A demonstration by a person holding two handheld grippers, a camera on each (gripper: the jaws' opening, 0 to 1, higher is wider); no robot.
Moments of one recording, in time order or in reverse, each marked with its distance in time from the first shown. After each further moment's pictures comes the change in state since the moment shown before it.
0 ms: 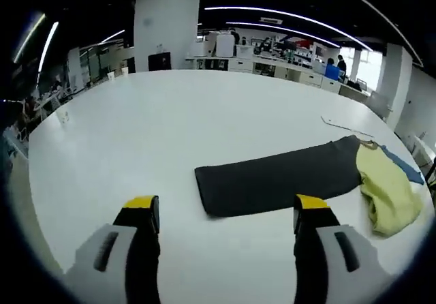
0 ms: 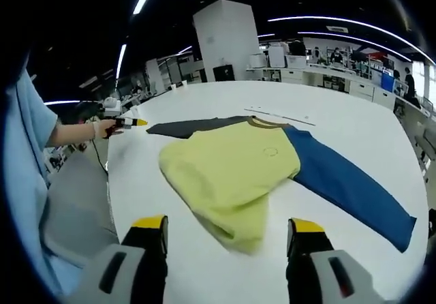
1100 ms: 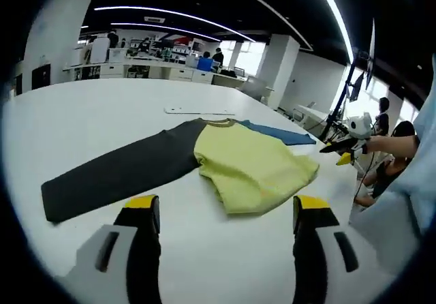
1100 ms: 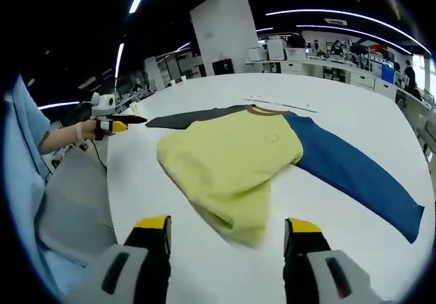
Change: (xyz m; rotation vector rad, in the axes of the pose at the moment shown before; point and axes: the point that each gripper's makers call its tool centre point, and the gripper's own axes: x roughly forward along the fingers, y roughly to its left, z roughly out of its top) left arm -0.057 -0.205 -0.043 0.171 0.042 -0.827; right arm 0.015 -0.006 -0.021 0.012 0.054 -0.005
